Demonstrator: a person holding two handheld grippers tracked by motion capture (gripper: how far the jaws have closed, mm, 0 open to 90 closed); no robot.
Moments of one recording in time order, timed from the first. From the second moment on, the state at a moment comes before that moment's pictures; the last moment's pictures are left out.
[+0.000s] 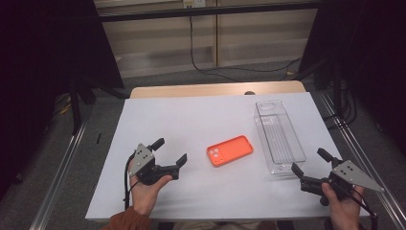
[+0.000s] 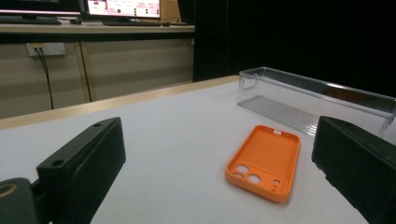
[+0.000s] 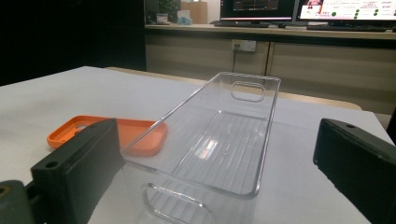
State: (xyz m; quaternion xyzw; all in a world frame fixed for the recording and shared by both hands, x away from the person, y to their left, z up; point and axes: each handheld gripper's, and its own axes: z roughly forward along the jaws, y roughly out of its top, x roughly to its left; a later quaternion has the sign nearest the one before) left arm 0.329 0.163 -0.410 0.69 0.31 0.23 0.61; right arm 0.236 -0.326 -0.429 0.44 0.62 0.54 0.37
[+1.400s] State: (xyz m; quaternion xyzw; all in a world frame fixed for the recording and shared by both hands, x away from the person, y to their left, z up) left arm 0.379 0.103 -0.409 0.72 0.27 0.22 0.61; right arm 0.236 -0.326 -0.429 0.43 0.62 0.54 0.36
